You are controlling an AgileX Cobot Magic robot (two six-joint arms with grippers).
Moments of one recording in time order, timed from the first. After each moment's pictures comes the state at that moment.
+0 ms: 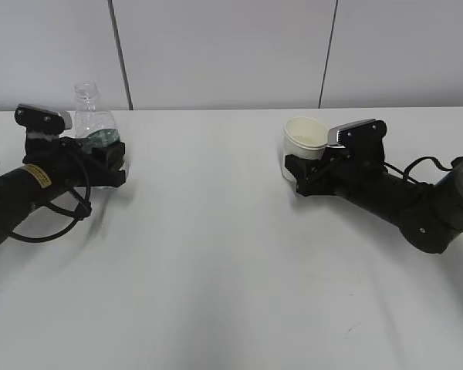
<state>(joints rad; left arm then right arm) -0.09 2.22 -0.96 0.43 -1.01 -0.17 0.09 2.30 -1.04 -0.44 -0.97 0.21</state>
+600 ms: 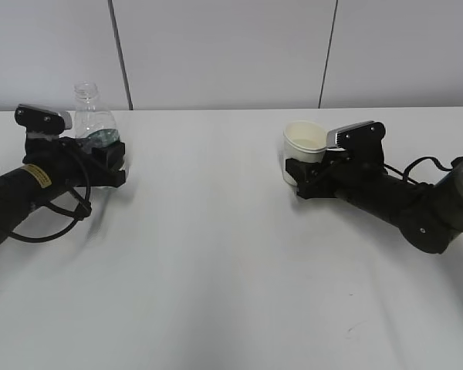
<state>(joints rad) -0.09 2.22 -0.96 0.43 -1.01 -0.17 0.09 2.30 -1.04 -0.44 -0.94 0.21</state>
